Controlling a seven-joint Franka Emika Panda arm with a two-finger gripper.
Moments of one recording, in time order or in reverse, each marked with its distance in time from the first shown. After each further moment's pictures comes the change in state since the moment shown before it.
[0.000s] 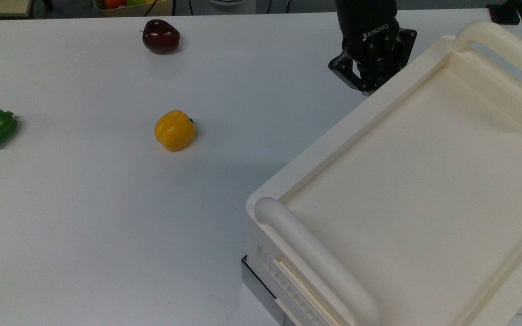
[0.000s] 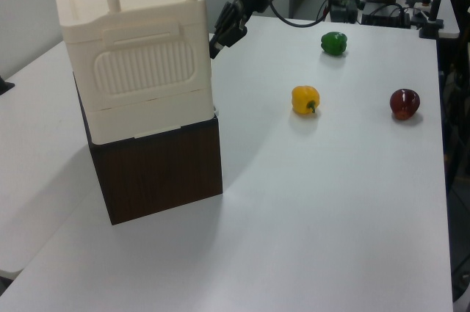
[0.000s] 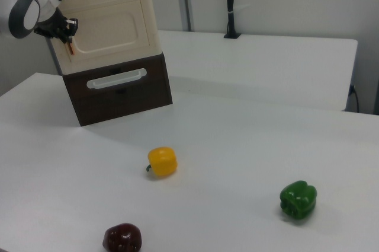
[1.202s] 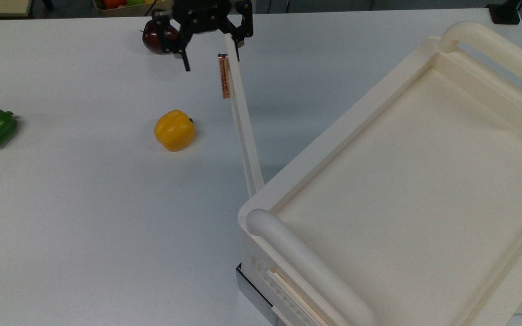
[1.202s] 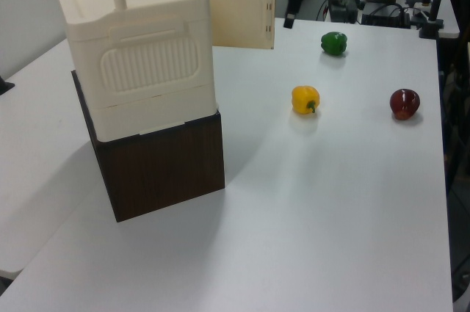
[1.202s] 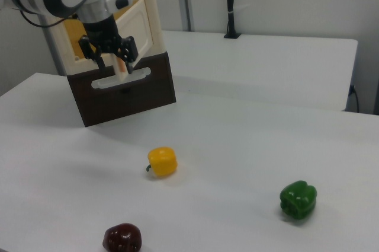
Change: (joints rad) arm -0.083 -0.113 -0.277 -0.004 -0.071 -0.610 0.012
